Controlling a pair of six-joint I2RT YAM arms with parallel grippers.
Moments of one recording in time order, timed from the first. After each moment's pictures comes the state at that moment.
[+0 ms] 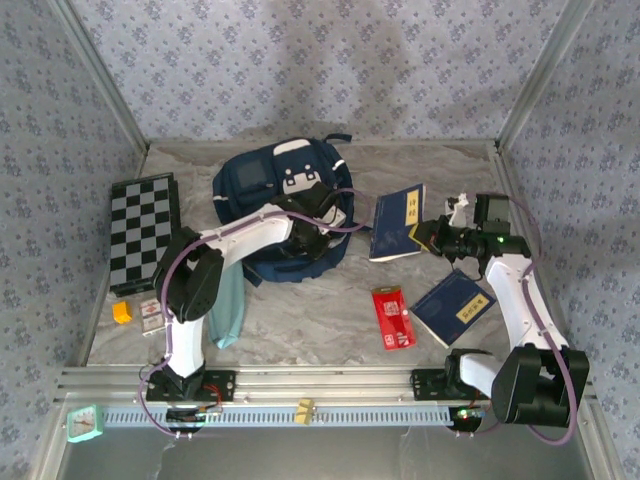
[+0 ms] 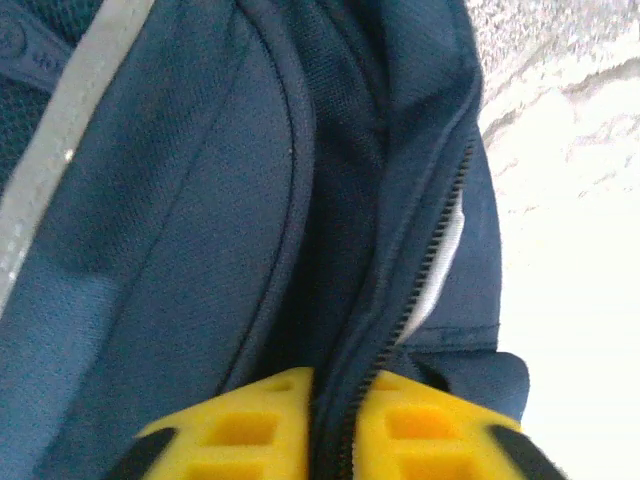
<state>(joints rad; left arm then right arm) -0.75 1.92 1.50 -0.76 -0.04 0.04 -0.07 1.13 0.87 -0.61 -0.77 0.53</state>
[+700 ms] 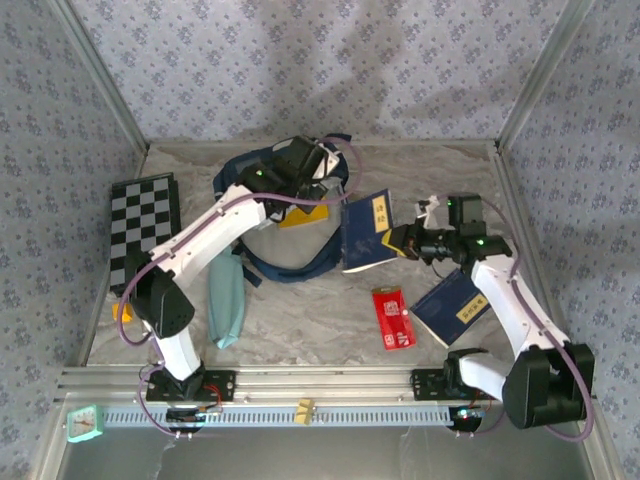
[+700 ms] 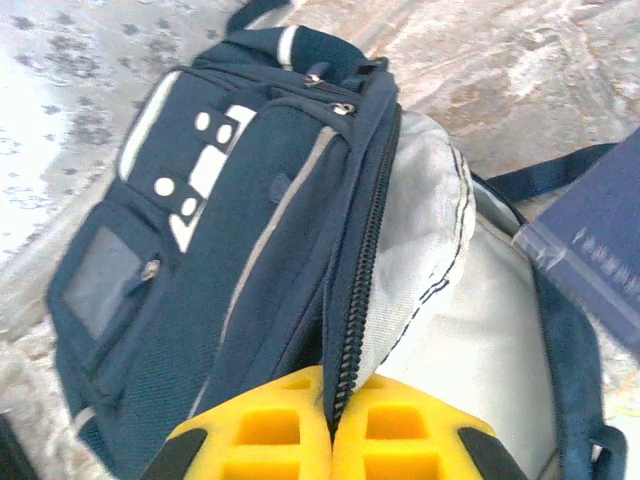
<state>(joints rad) -0.75 1.76 1.80 -0.87 -0.32 0.12 0.15 1.16 0.86 -0.49 -0.85 0.68</state>
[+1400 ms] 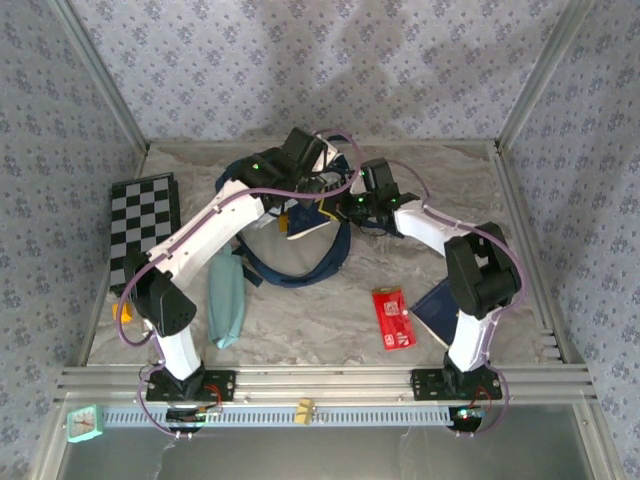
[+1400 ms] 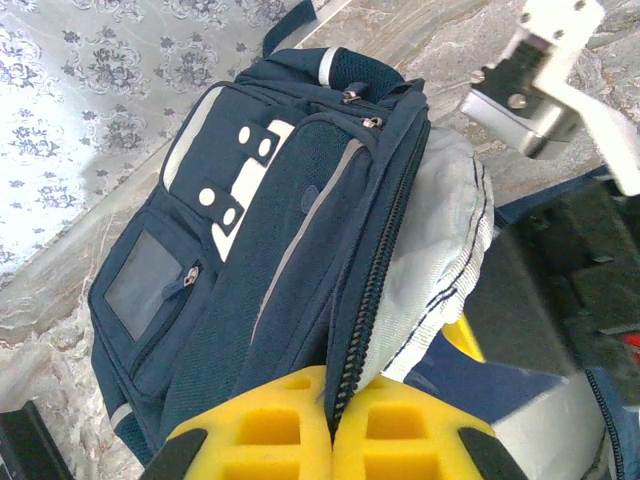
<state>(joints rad) -0.75 1.77 1.88 -0.92 -0.34 0.09 0.45 1.85 1.28 -0.07 -0.60 0.89</state>
